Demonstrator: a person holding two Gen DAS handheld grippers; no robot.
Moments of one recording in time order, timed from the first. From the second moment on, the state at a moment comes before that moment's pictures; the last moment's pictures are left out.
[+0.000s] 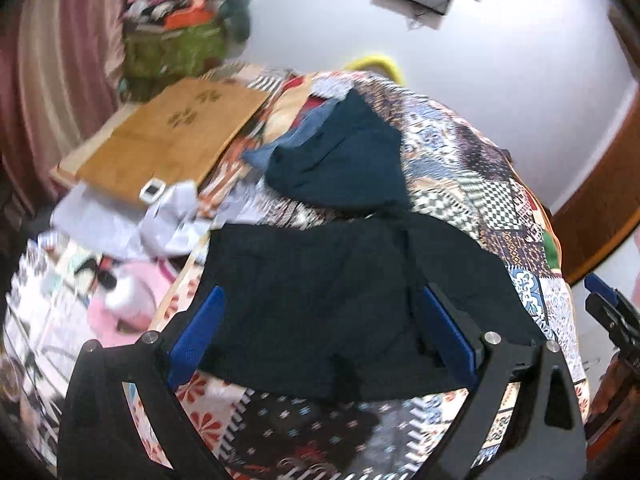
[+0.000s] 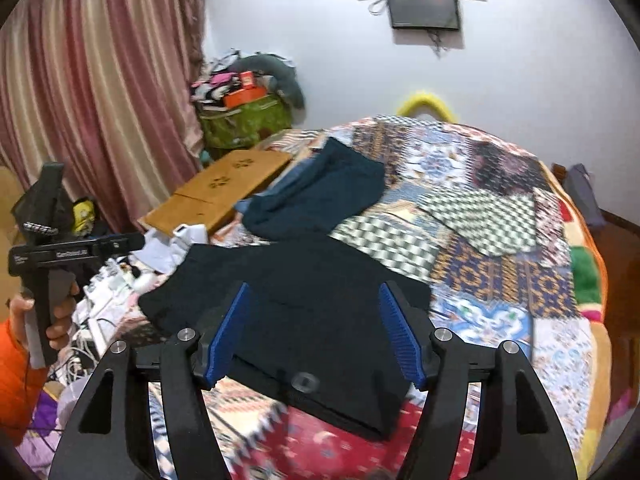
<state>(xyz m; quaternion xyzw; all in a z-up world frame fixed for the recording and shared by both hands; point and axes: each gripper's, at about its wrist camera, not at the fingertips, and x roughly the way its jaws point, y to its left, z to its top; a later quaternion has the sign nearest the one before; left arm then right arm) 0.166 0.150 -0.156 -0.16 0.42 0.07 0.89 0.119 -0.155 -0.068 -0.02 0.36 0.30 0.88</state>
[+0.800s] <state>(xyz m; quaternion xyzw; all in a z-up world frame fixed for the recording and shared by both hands) 0.152 0.198 -0.286 -0.42 0.51 -0.01 0.75 0.134 -0.079 -0.156 -0.10 0.48 0.32 0.81</state>
